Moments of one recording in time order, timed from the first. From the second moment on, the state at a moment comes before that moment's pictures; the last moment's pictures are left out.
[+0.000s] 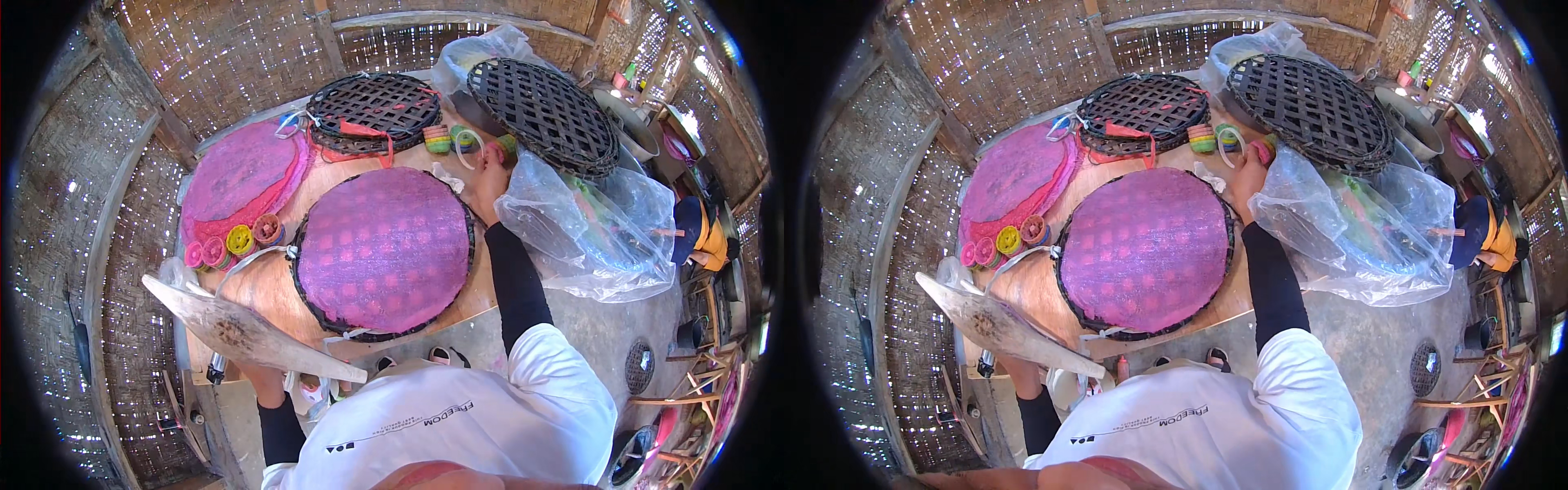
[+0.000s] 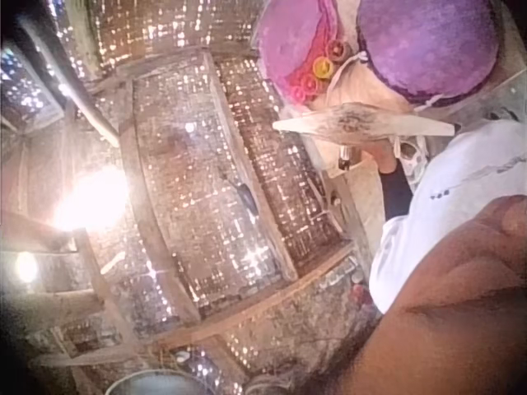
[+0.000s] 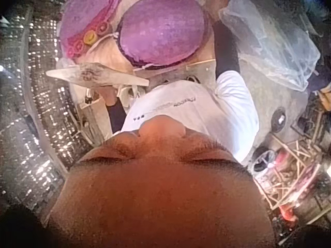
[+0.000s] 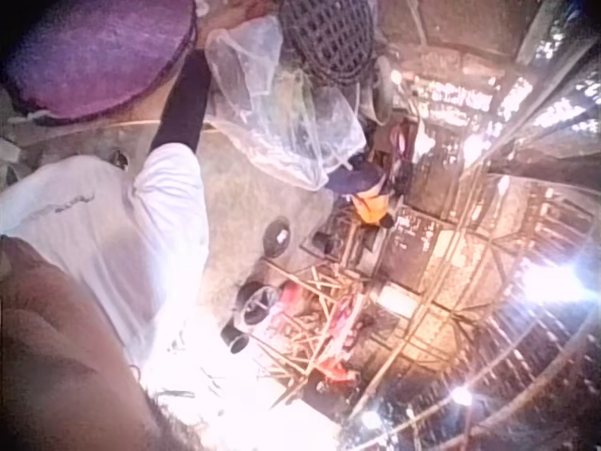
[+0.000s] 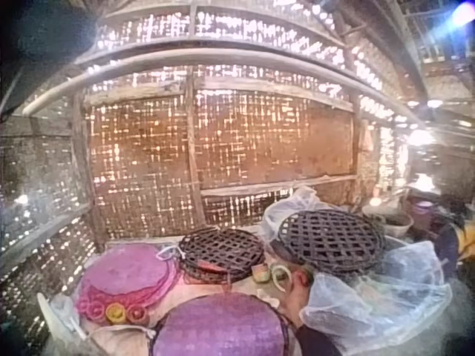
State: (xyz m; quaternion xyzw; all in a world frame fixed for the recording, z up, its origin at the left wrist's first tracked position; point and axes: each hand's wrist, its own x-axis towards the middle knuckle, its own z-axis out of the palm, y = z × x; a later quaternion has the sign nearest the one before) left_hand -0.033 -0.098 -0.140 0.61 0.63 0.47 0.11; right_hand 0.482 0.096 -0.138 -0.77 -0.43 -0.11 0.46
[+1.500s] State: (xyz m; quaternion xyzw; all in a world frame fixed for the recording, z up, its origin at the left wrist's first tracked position) left_hand 0.116 -0.007 -0.097 0.84 0.52 0.14 0.04; right_hand 0.391 -0.105 0.006 -0.46 -0.39 0.71 0.36
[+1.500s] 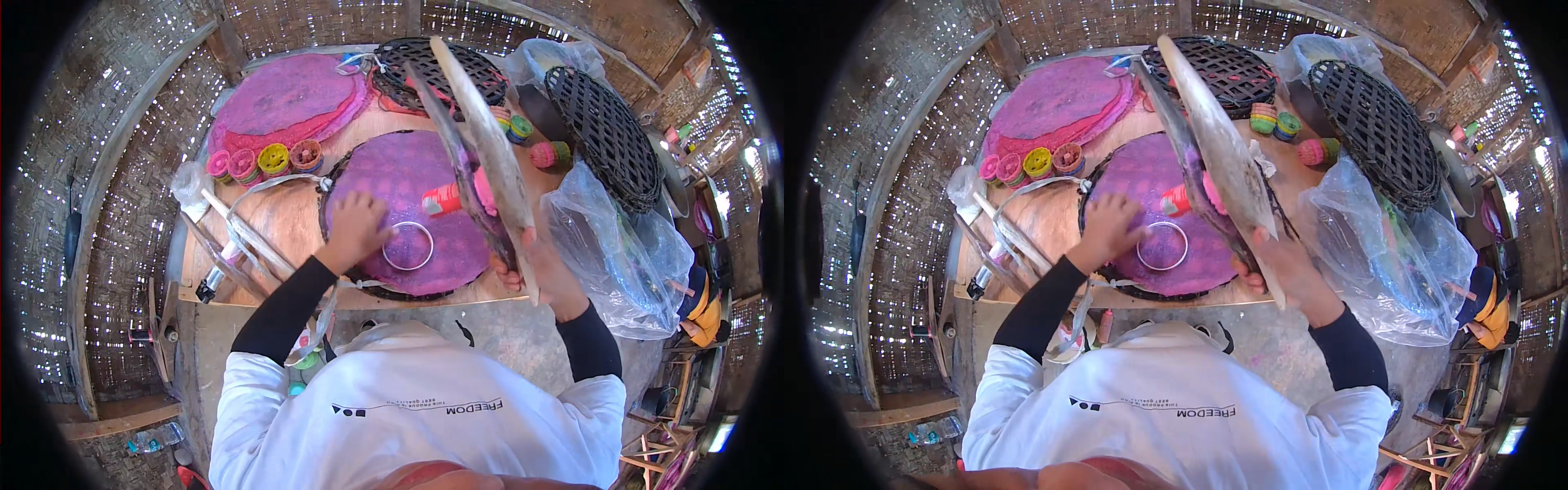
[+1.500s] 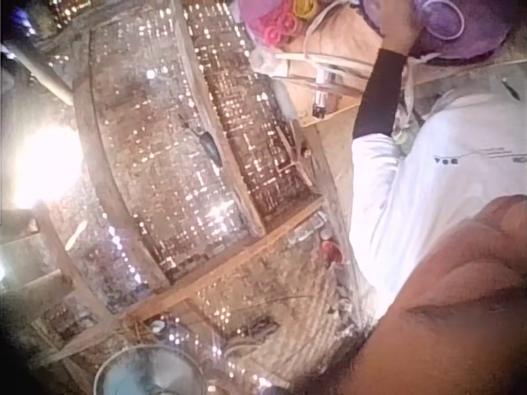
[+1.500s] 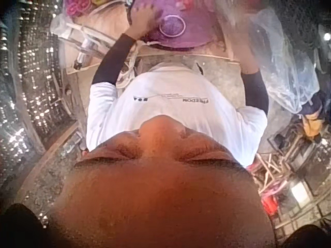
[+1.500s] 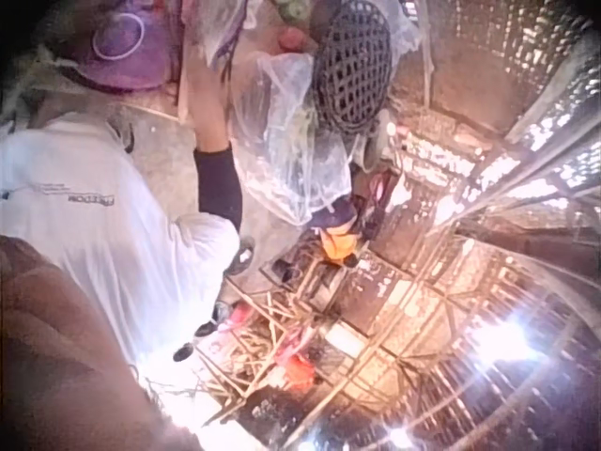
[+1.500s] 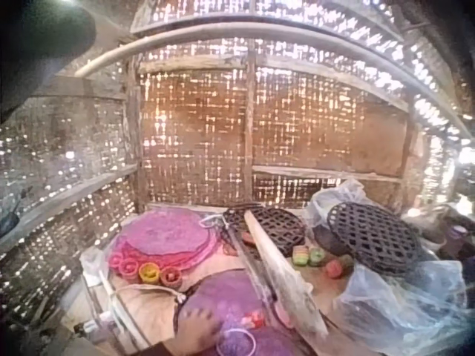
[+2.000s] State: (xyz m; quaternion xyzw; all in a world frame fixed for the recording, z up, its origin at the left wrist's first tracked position) left_hand 0.085 -0.007 -0.053 0.78 0.51 0.33 0.14; right_hand 0.378 -0.095 -0.017 -0.46 -0.40 0.72 0.32
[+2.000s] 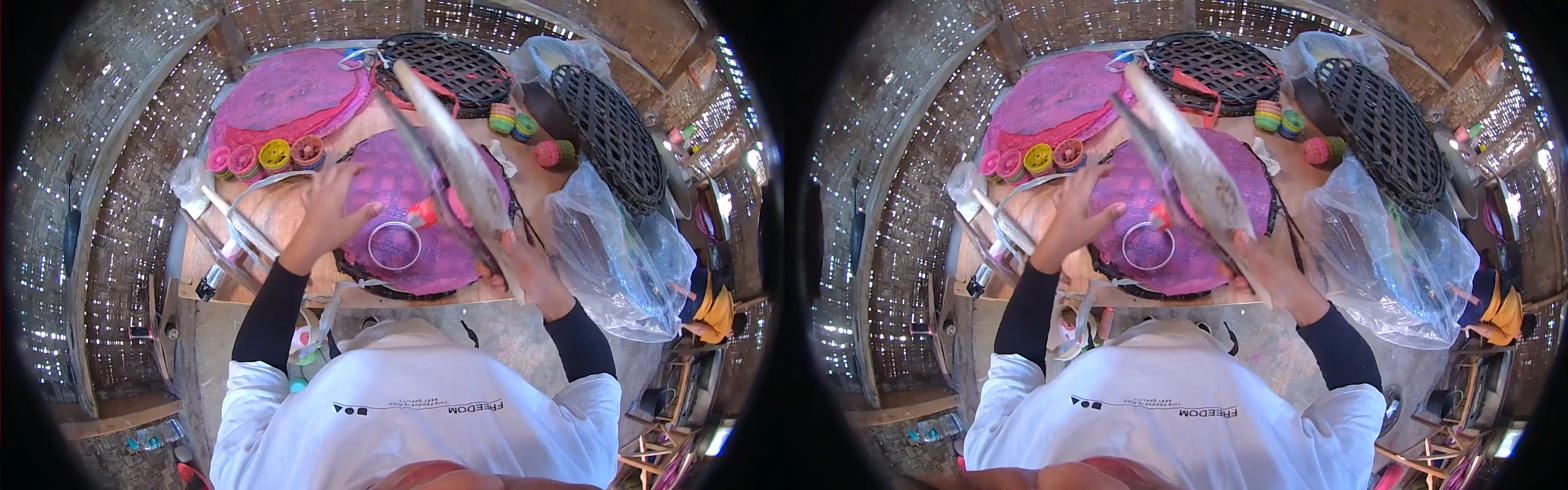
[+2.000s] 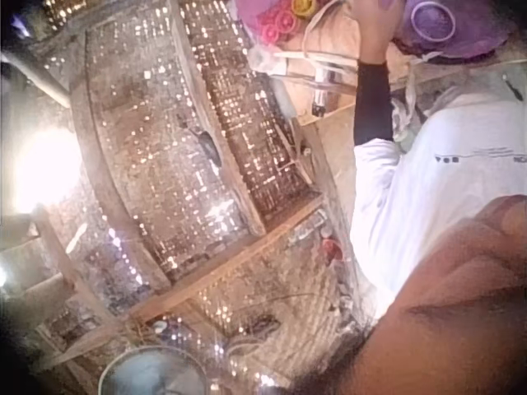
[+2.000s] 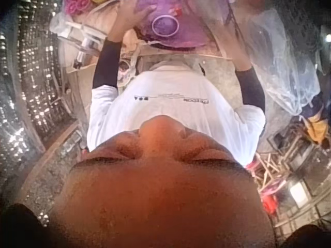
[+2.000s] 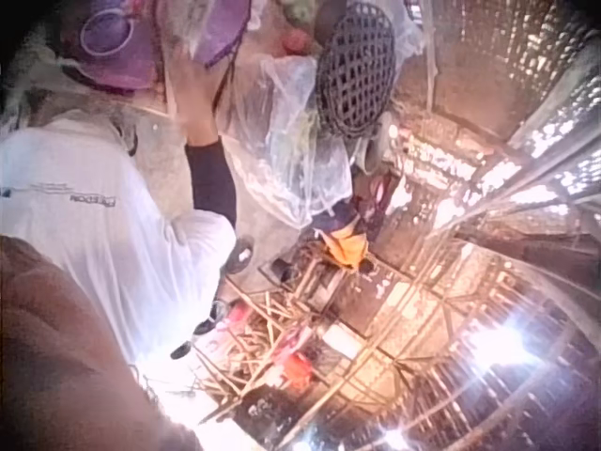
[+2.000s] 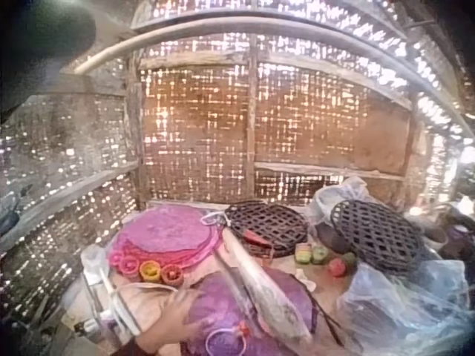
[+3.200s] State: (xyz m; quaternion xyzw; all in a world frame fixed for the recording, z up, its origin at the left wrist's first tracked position) left_hand -0.113 -0.108 -0.052 0.56 0.82 0.11 -0.08; right_hand 0.297 0.160 -0.088 -0.48 -0.79 -0.17 0.34
